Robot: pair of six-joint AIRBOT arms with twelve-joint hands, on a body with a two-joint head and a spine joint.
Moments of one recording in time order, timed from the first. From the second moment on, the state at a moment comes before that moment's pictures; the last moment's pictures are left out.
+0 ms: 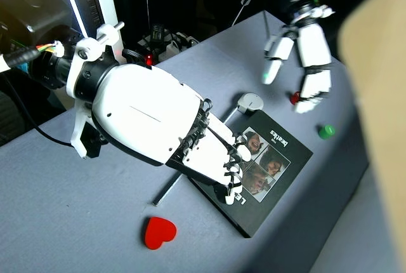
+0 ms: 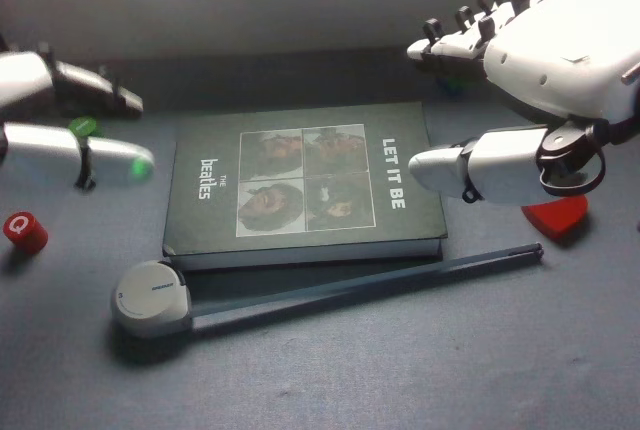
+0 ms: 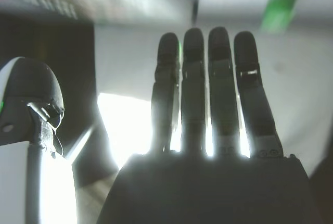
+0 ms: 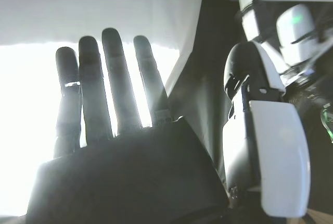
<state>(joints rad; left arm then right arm) 0.70 -0.75 1.09 -0.18 -0.33 0.68 -0.17 -0.89 0.65 1.44 0.55 -2.61</state>
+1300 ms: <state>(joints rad) 0.24 -0.94 0.65 -1.84 -0.90 2.54 -0.17 -0.88 0.58 1.44 0.58 -2.58</state>
